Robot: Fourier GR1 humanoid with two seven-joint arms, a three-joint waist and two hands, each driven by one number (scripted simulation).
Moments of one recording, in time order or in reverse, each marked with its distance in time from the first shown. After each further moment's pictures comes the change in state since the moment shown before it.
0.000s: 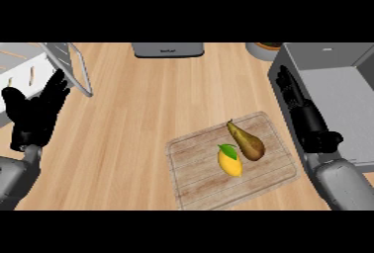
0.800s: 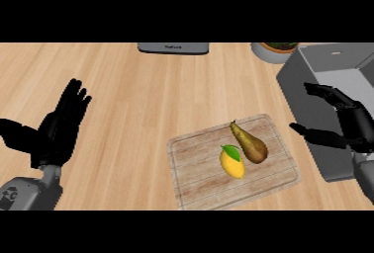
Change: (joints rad) left arm 0.126 -0.163 0.027 -0.189 0.062 0.012 -0.097; right arm 0.030 -0.152 -0.166 0.219 0.022 0.166 -0.236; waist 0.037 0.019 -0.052
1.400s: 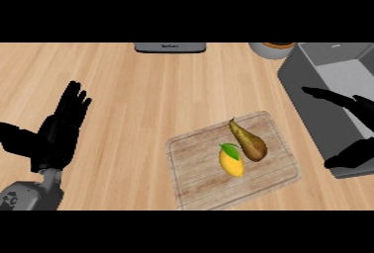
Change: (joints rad) left arm 0.025 -0.023 0.010 -0.040 -0.016 0.019 0.022; right arm -0.063 -0.295 0.165 -0.134 0.135 0.386 0.229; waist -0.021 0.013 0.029
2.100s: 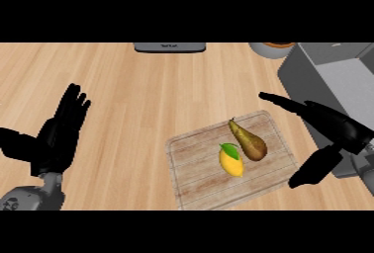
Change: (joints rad) left arm 0.032 -0.054 0.044 -0.026 -0.072 -0.037 0.022; right arm -0.018 0.195 0.005 -0.320 -0.016 0.115 0.455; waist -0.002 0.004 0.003
